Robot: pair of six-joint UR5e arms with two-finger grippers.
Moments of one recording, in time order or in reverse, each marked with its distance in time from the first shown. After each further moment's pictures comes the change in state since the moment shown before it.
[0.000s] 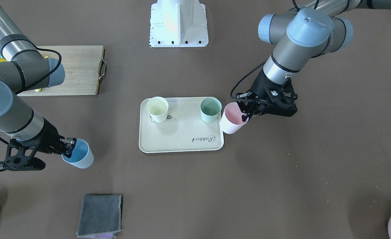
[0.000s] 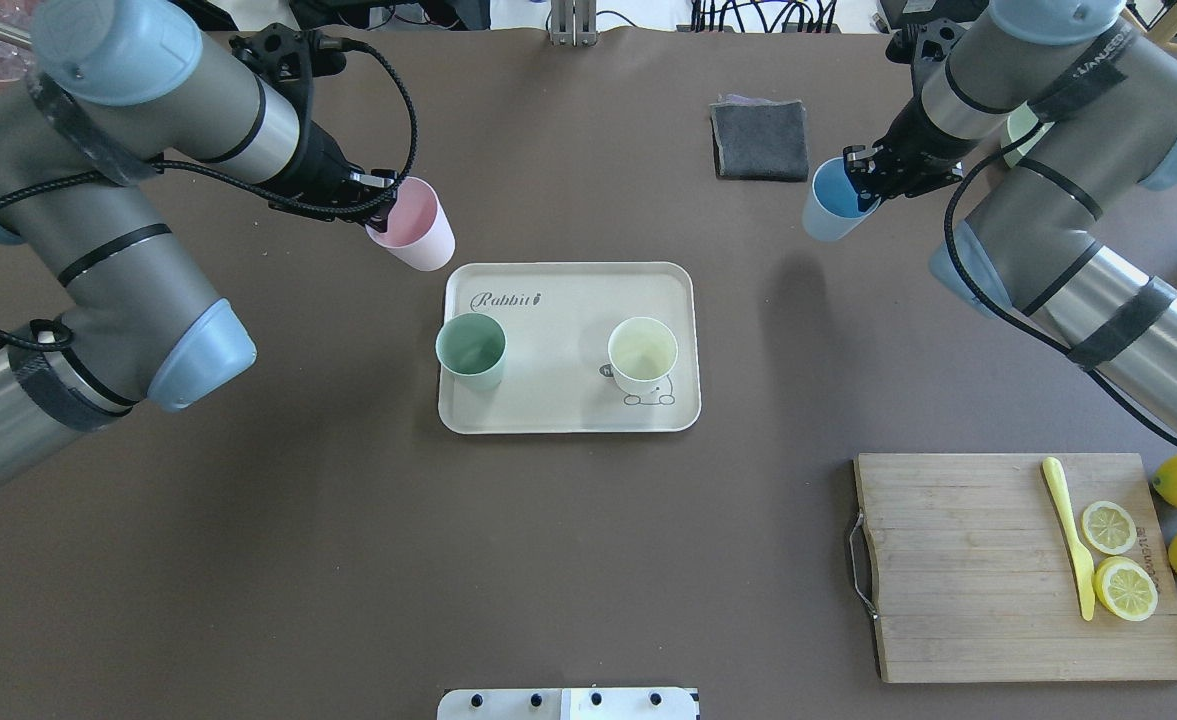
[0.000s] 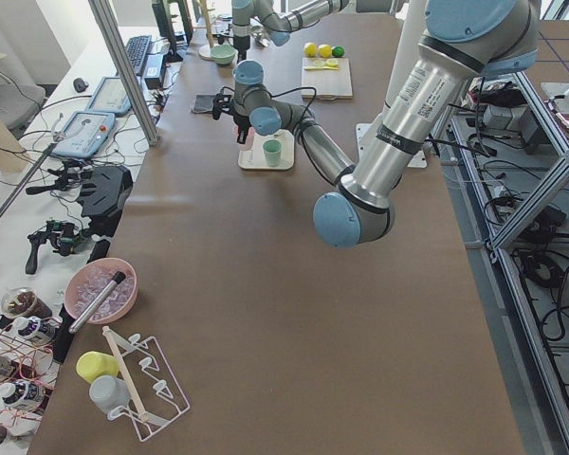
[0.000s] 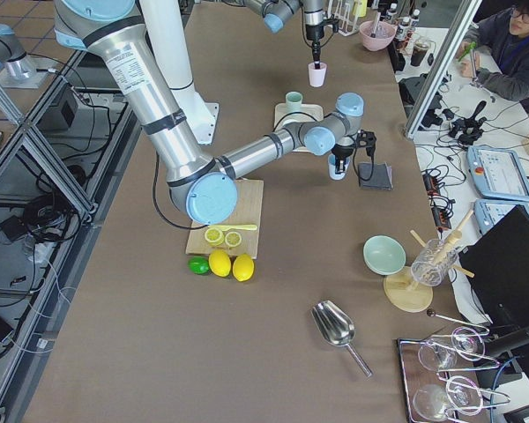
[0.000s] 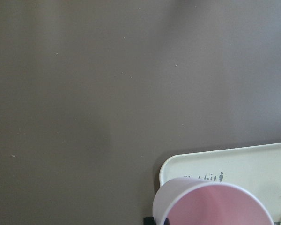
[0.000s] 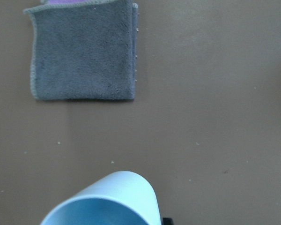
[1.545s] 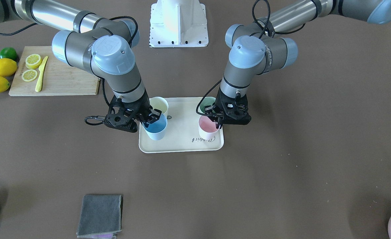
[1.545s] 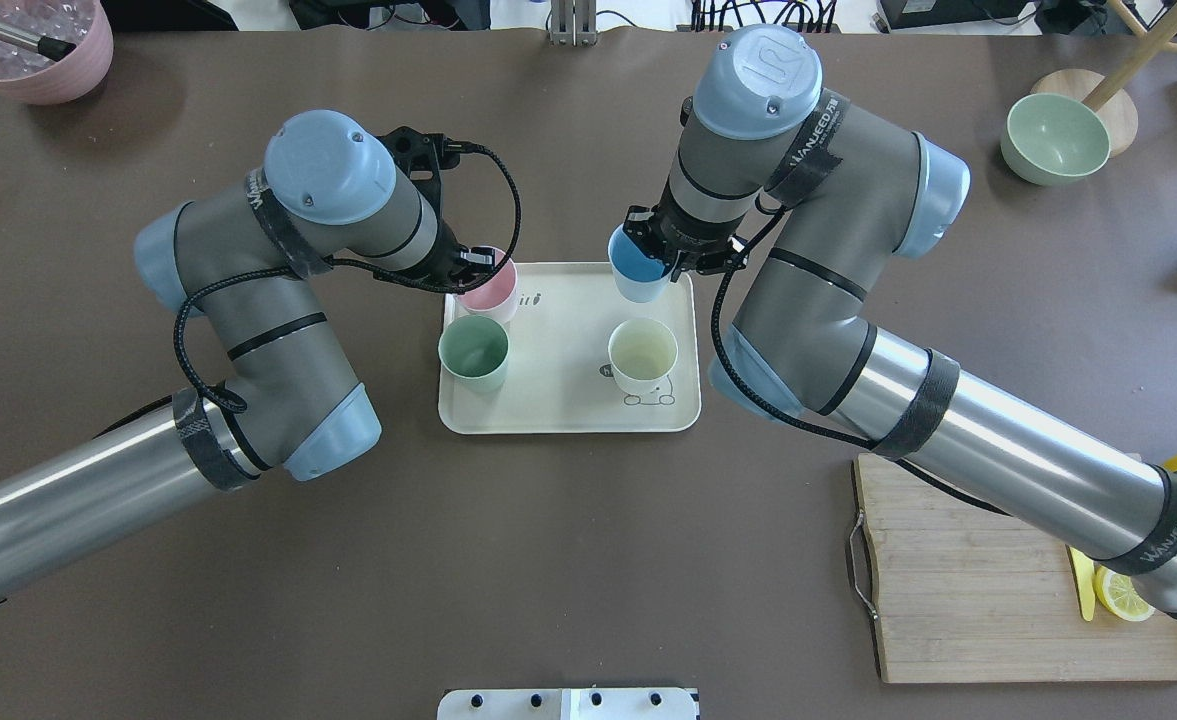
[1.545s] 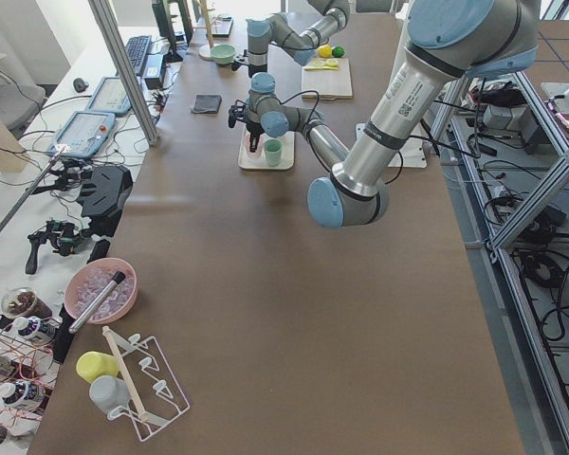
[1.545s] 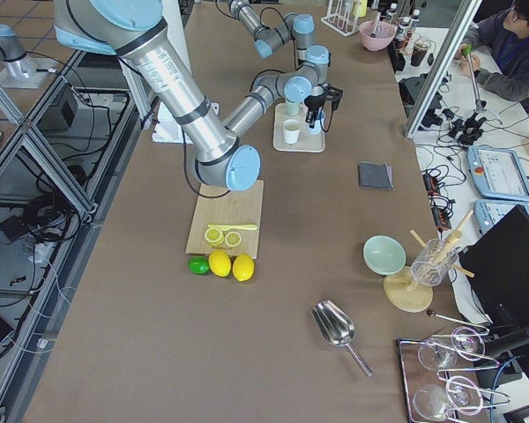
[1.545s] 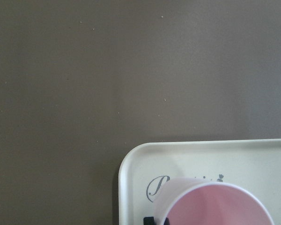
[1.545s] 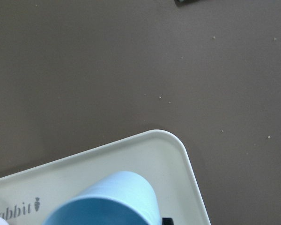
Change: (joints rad) left arm 0.158 -0.096 0.166 -0.010 0.165 -0.097; right arm -0.276 0.229 0.012 -0.145 -0.184 0.472
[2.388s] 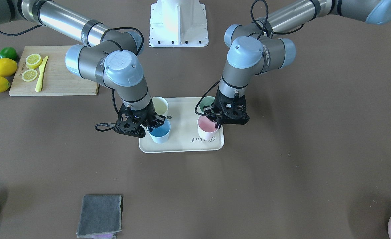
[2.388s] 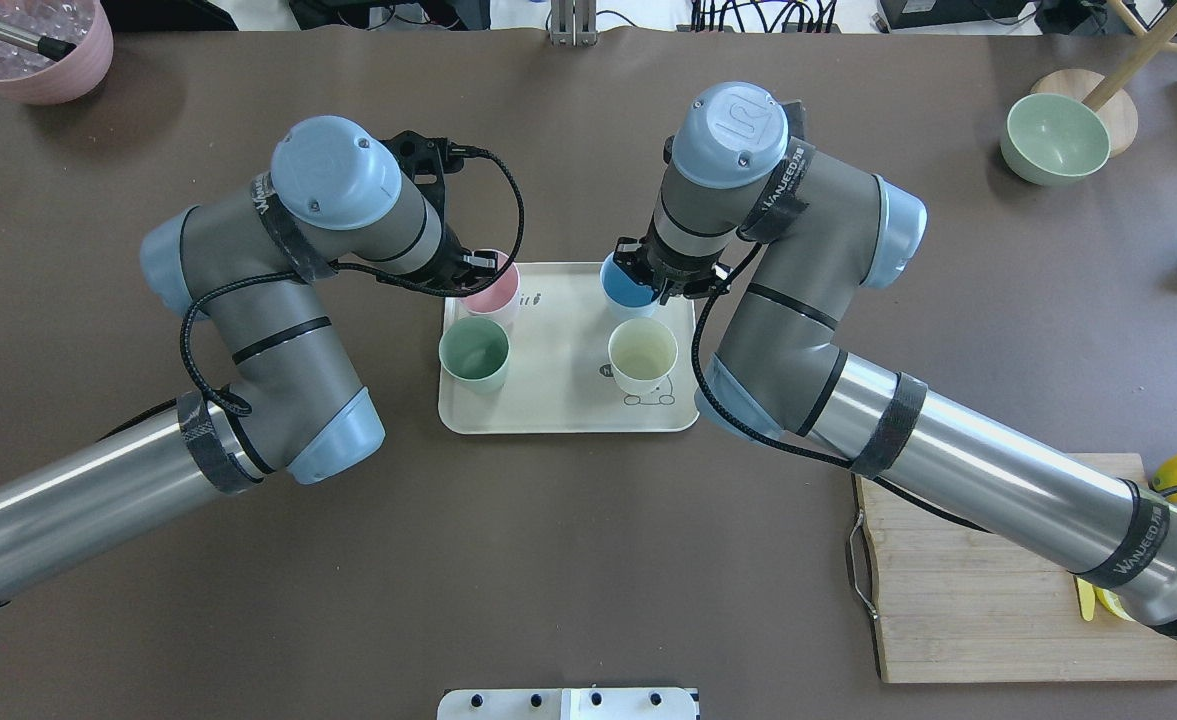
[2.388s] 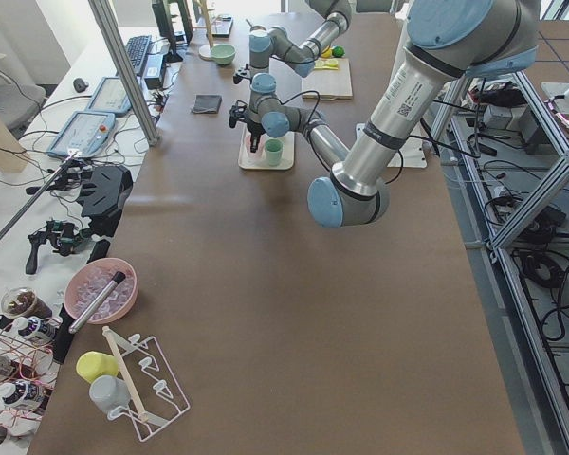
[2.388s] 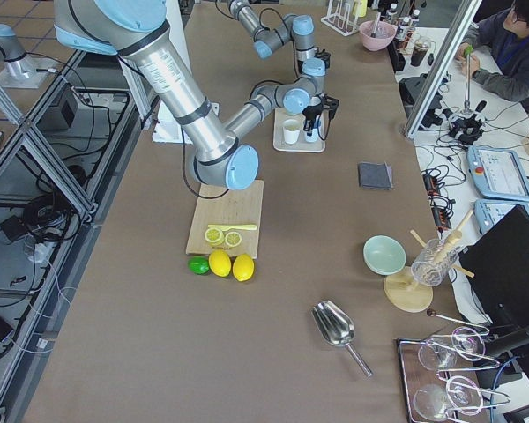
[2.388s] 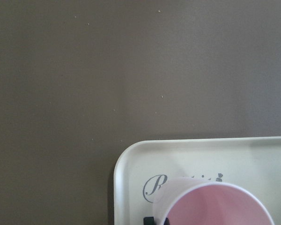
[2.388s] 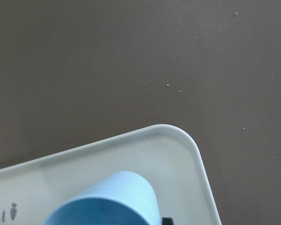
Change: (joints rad) left arm 0.005 -0.001 0.002 -0.001 0.007 0.001; right arm -0.043 -0.002 -0.098 0.112 -0.027 0.003
